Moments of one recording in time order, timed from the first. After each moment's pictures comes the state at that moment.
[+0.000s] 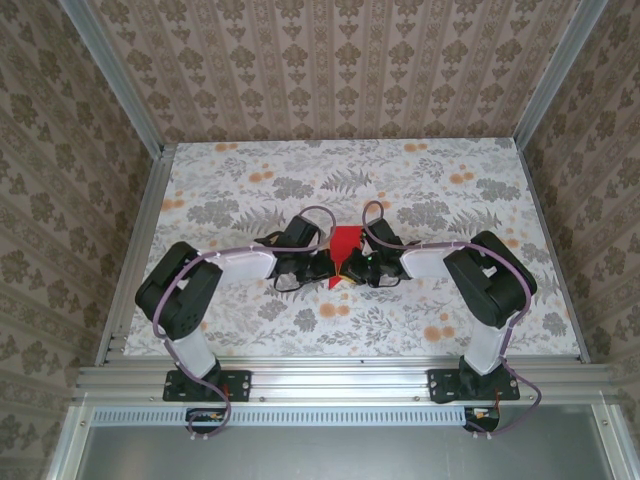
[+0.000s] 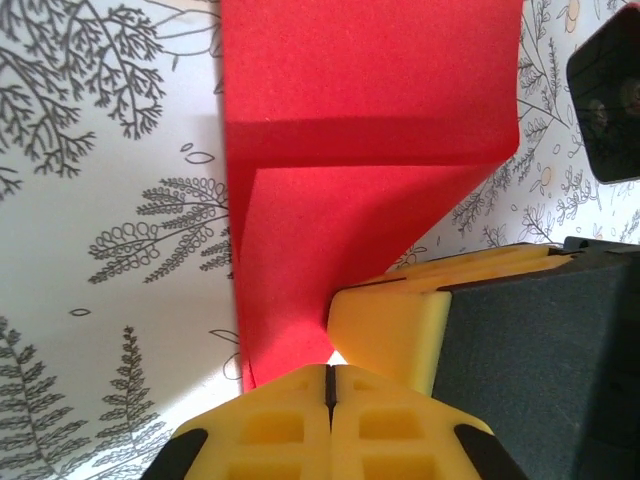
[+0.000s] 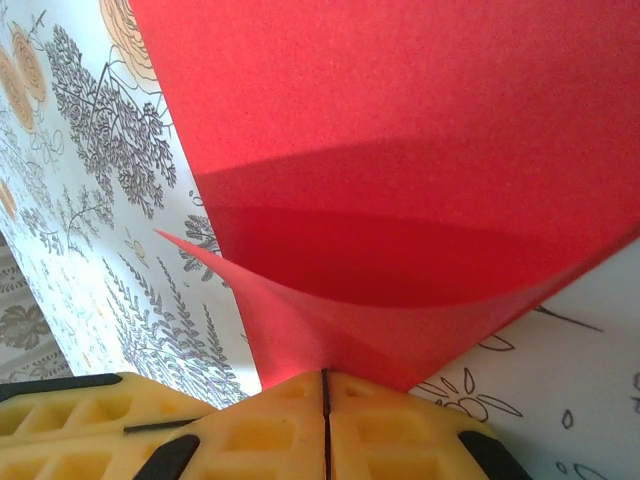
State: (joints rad) left arm -0.73 1.73 0.90 -0.15 0.40 -0.82; right arm 0.55 1.82 0.84 0.01 -0.44 1.03
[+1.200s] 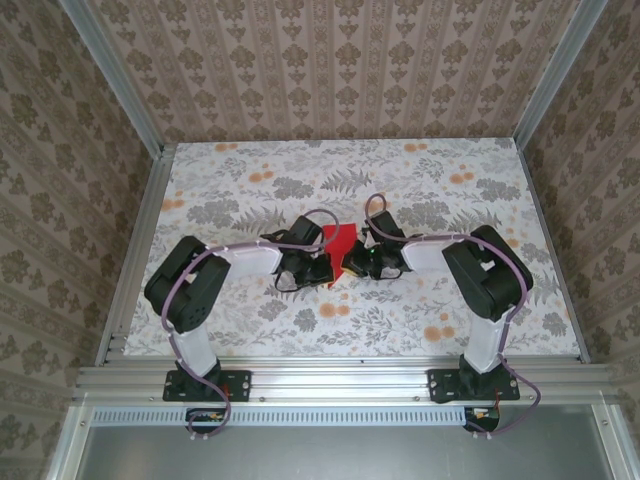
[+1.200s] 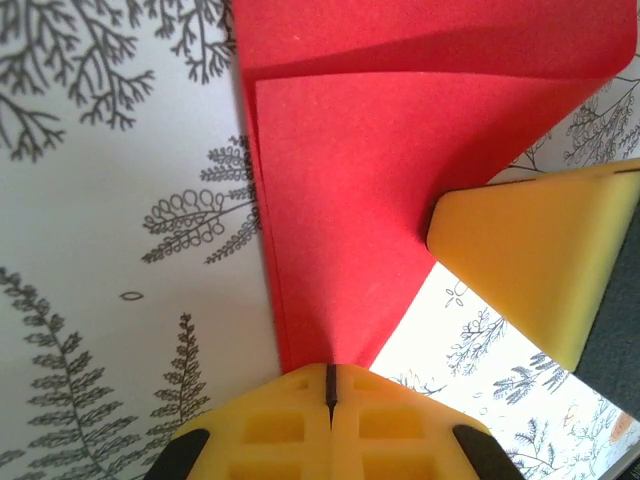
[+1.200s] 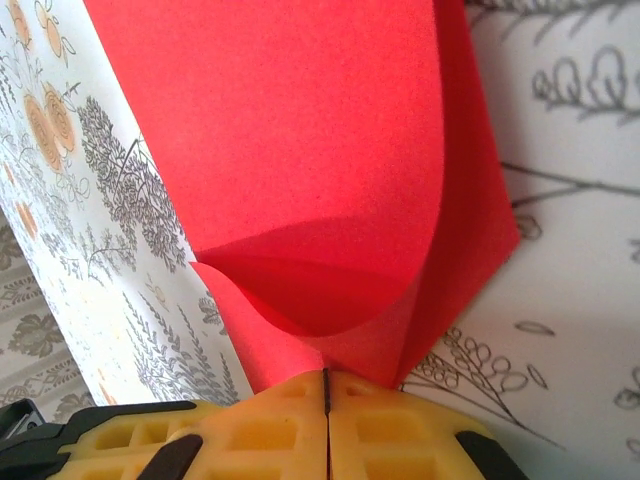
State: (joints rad) left arm -0.73 1.80 0.96 -0.28 0.38 -0.78; right arm 0.49 1.86 0.91 -0.01 -0.48 0.97
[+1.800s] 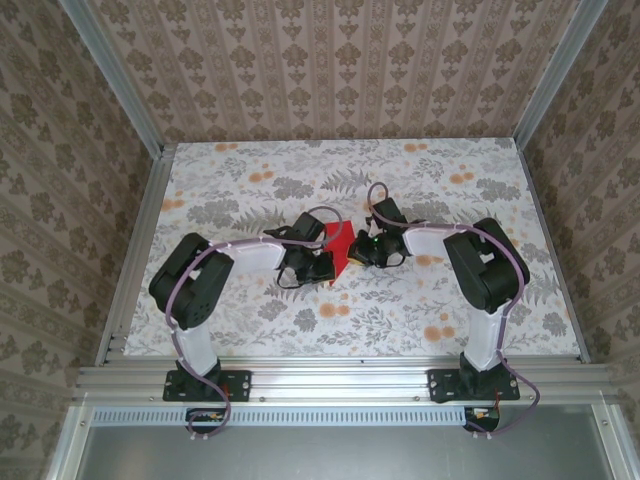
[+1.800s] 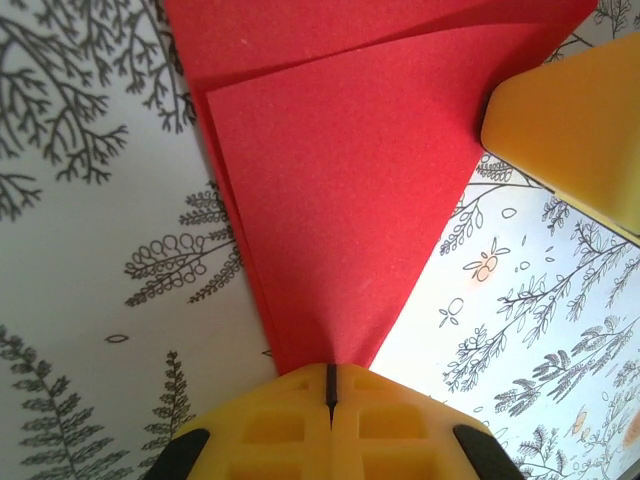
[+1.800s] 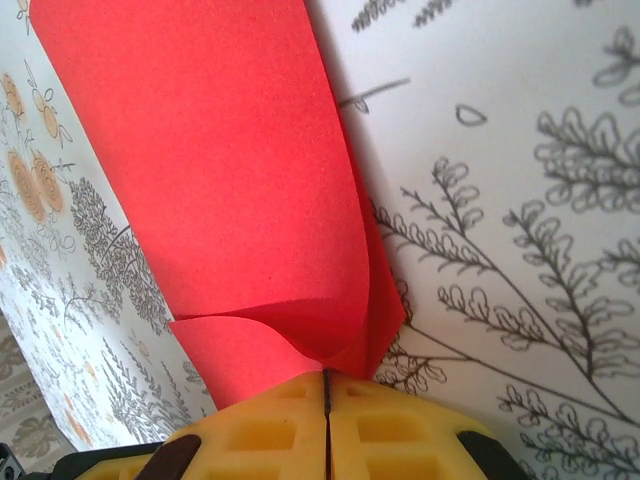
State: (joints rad) left arm -0.73 1.83 1.01 -0.33 0.38 -0.74; right arm 0.42 1.92 1.04 -0.17 -0.46 0.84
